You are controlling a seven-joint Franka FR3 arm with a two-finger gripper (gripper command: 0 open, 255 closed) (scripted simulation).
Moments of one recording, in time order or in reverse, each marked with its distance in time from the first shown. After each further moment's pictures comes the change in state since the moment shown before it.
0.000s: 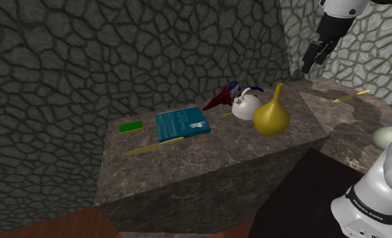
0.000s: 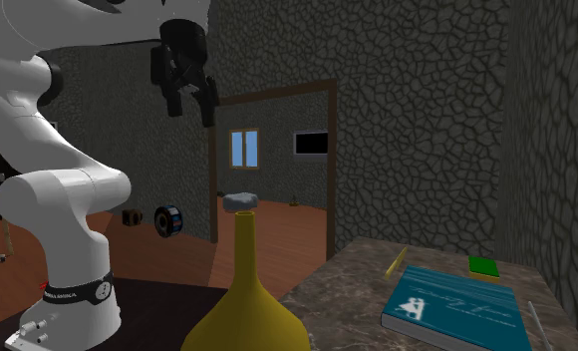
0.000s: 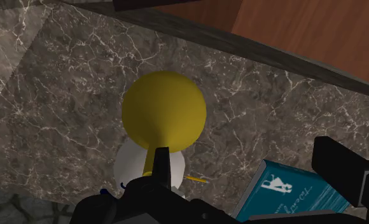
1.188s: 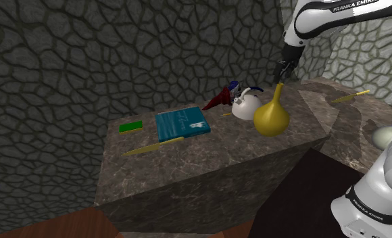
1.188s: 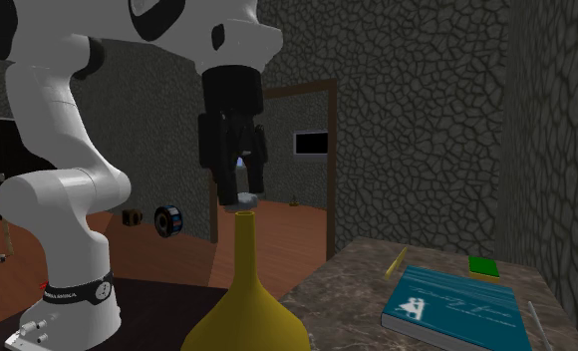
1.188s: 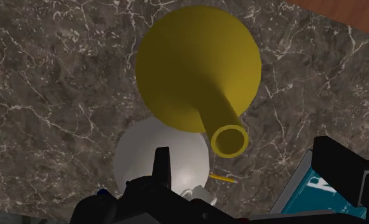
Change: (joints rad) arm 0.009 0.472 -0.229 0.083 0.041 0.343 -0.222
